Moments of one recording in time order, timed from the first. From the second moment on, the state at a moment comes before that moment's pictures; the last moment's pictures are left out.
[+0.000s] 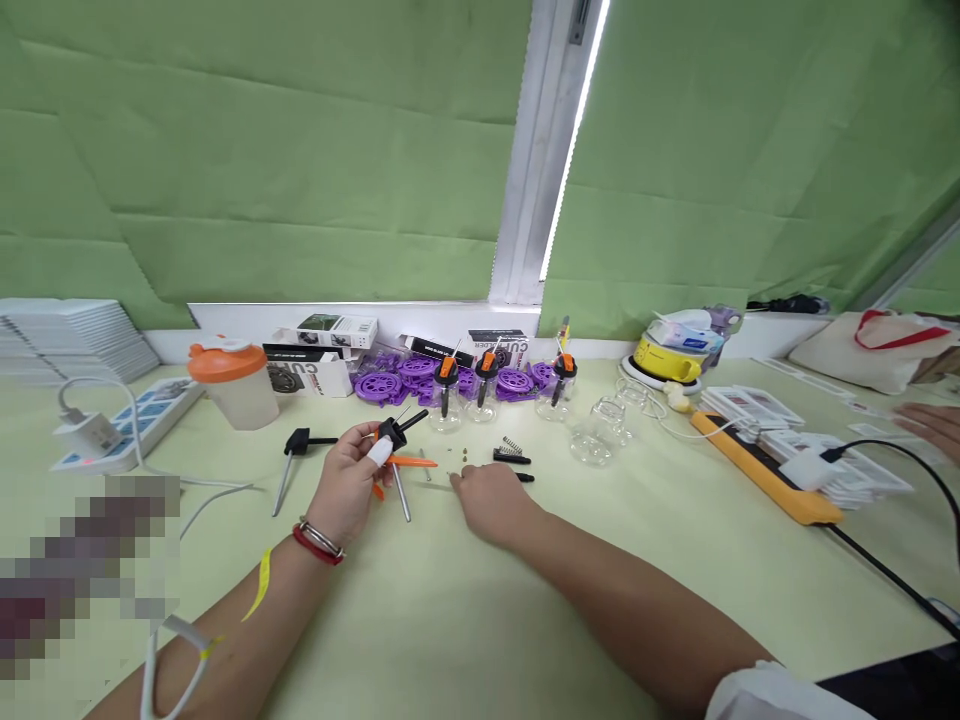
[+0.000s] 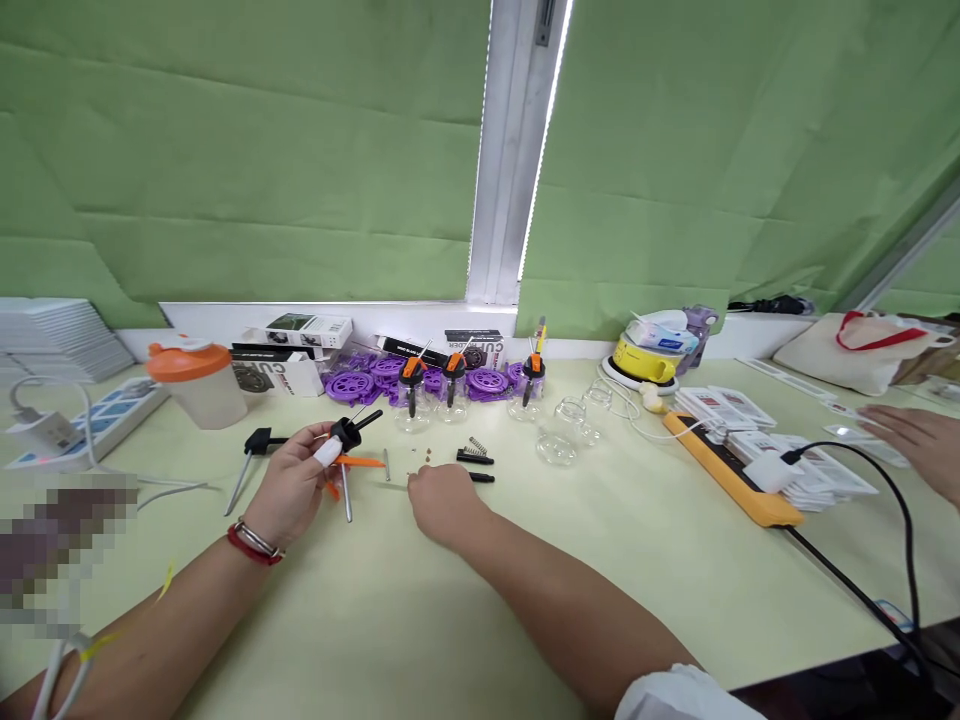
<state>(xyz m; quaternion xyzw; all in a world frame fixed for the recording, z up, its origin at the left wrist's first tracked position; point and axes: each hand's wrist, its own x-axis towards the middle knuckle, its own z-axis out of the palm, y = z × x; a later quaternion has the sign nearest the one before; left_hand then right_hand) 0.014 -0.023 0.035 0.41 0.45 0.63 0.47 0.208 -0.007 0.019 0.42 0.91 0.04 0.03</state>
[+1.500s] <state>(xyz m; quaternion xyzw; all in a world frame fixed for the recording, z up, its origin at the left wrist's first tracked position) 0.027 -0.033 0.027 0.56 0.45 0.49 0.49 0.230 0.017 0.042 0.46 0.73 -0.41 -0.30</state>
